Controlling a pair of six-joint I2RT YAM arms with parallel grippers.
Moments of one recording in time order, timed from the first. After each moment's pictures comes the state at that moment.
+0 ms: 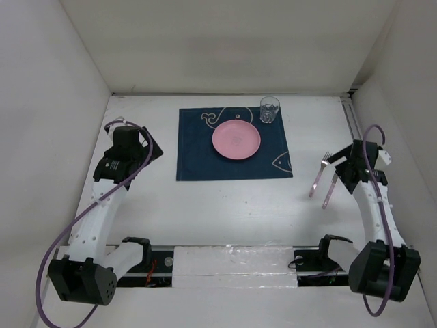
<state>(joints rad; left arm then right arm) -0.12 1.03 1.00 -0.72 -0.25 -0.61 -0.19 1.06 0.81 -0.56 0.26 0.78</state>
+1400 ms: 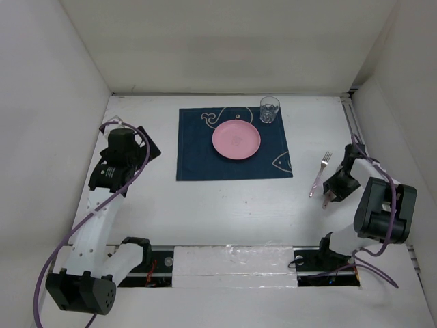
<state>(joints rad) -0.12 0.95 1.00 -0.71 -0.24 -0.60 -0.31 1.50 0.81 -0.68 0.09 0.66</state>
